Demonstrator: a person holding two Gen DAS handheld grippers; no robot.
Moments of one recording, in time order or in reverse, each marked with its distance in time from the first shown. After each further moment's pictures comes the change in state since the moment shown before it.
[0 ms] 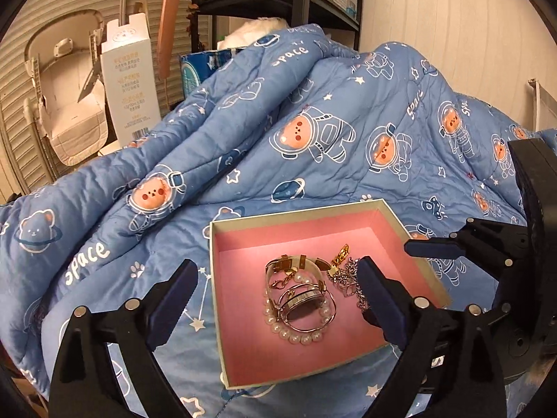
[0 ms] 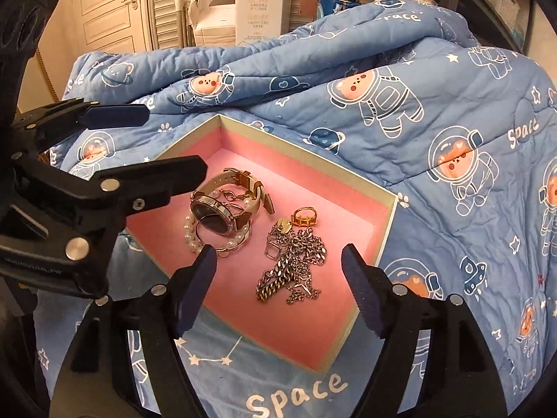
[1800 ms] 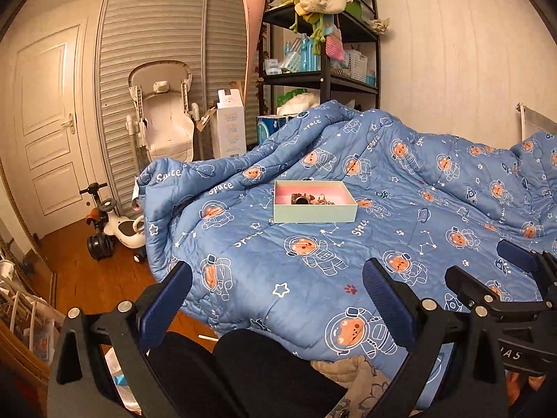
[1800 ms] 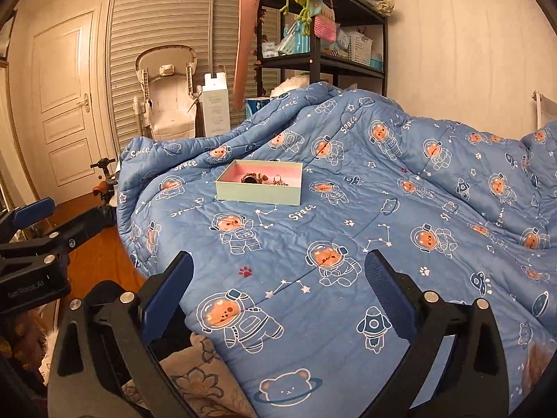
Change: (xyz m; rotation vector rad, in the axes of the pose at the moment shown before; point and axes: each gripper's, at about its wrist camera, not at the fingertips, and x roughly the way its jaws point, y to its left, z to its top) left arm -0.355 -0.077 -0.206 -0.082 -0.239 0.208; right arm -0.329 0.174 -0.238 0.310 -0.376 -0.281
